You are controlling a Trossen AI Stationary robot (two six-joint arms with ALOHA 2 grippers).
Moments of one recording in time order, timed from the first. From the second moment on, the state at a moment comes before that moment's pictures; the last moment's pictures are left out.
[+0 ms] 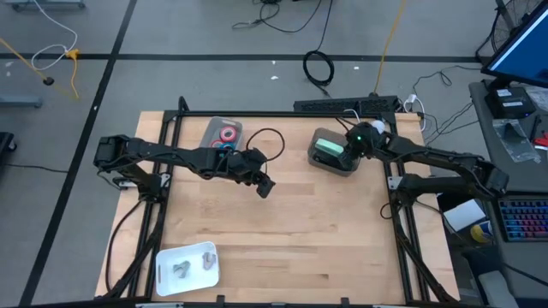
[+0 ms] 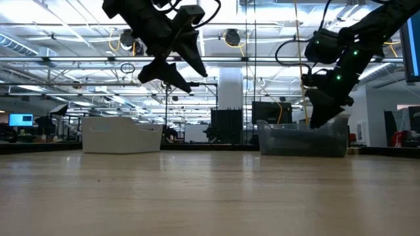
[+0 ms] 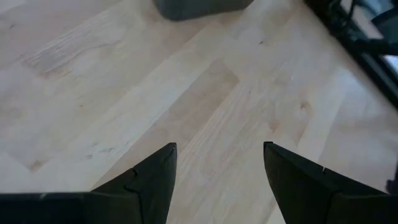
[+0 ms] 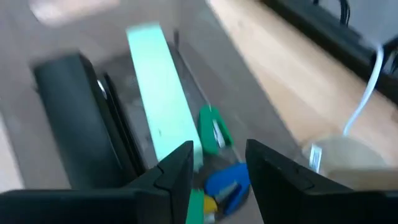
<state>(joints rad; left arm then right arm) 0.03 1.55 1.09 -0.33 -0.06 -0.74 -0.62 1.06 0.53 -0.39 0.21 0.15</state>
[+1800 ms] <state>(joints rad) -0.14 0.31 0.17 0.08 -0.26 -0.44 -0.61 0.19 0.39 -0.46 0.09 0.24</state>
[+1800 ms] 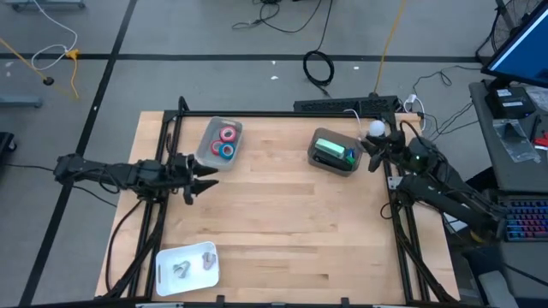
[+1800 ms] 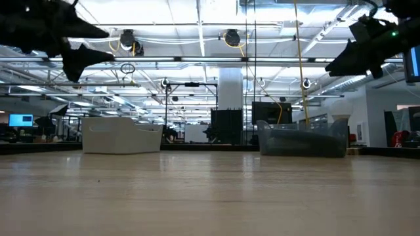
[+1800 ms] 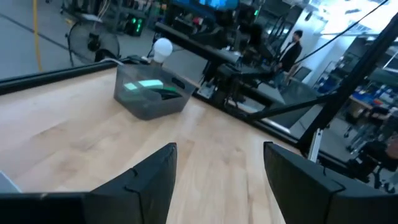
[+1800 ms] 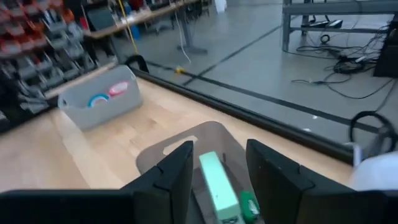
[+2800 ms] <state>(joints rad) -0.14 0.10 0.01 0.08 -0.29 -0.36 -0.61 0.03 0.02 0.00 0.04 0.33</state>
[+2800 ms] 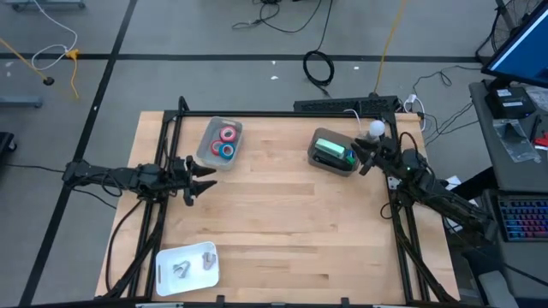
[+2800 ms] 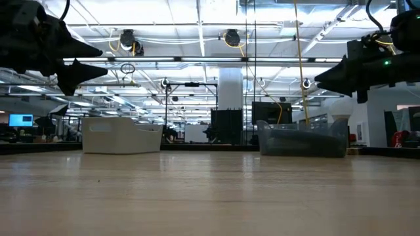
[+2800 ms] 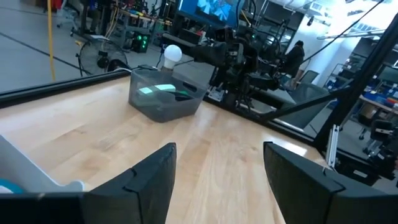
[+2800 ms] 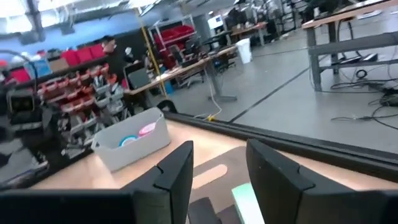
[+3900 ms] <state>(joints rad) -0.14 0.10 0.02 0.07 -0.29 -0.36 -0.61 0.13 0.02 0.02 -0.03 0.40</state>
